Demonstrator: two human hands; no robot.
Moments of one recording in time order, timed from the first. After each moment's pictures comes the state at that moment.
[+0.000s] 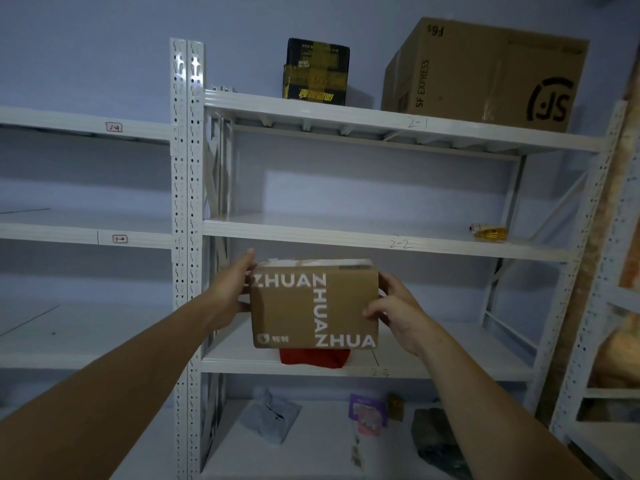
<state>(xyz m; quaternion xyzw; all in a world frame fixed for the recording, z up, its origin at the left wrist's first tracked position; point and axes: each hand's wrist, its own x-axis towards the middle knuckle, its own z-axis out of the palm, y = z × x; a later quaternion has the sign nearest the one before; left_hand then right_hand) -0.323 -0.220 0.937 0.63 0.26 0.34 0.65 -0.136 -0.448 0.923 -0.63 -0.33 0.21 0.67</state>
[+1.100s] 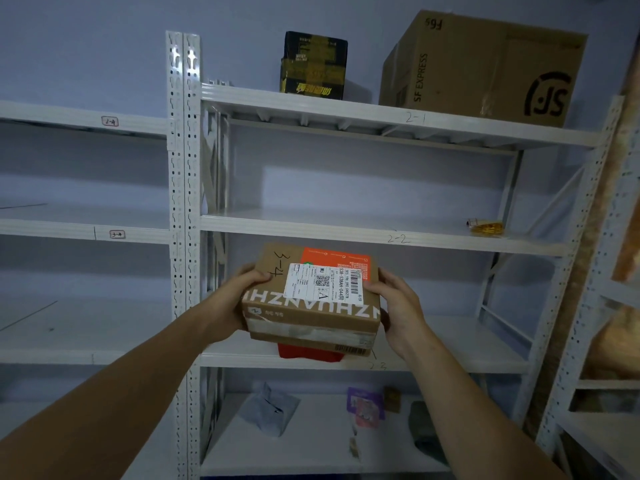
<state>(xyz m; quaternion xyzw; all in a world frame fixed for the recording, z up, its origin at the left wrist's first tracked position) -0.331 -0.222 0.910 0.62 0.18 0.23 0.73 -0.156 -0.451 0.917 -0.54 -0.25 0.18 0.78</state>
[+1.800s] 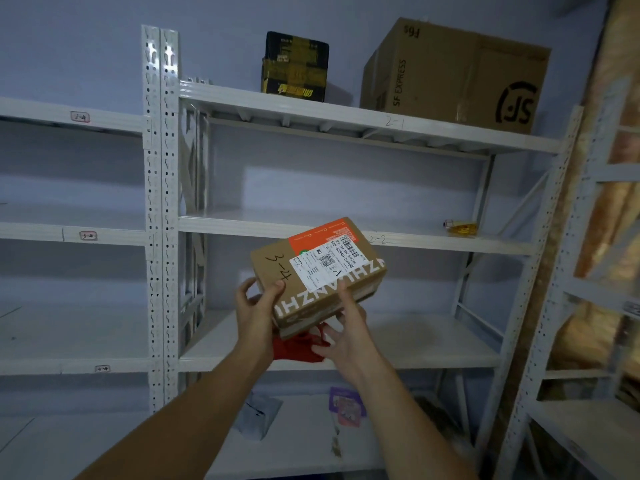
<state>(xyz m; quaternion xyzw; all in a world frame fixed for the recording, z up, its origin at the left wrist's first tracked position) -0.275 -0.299 0.876 0.44 0.17 0.45 0.76 -0.211 -0.433 0.891 -0.49 -0.18 0.30 0.80</state>
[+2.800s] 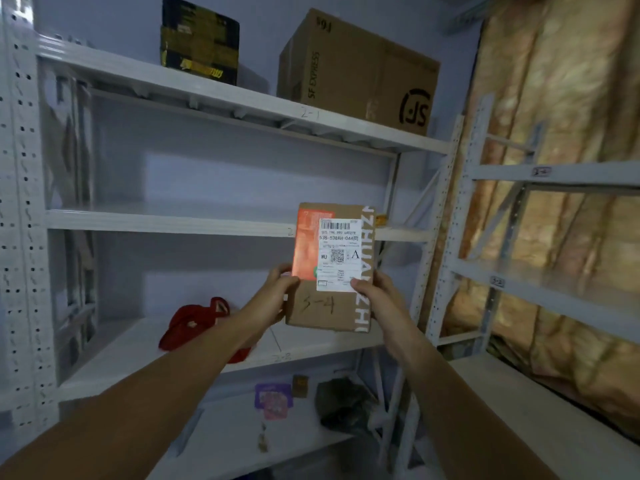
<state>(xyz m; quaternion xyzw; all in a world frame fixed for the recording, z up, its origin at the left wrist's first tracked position) -0.193 -0.393 0.923 0.72 0.04 0.18 0.67 -0.109 -0.586 0.922 -0.68 -0.20 0.02 0.71</state>
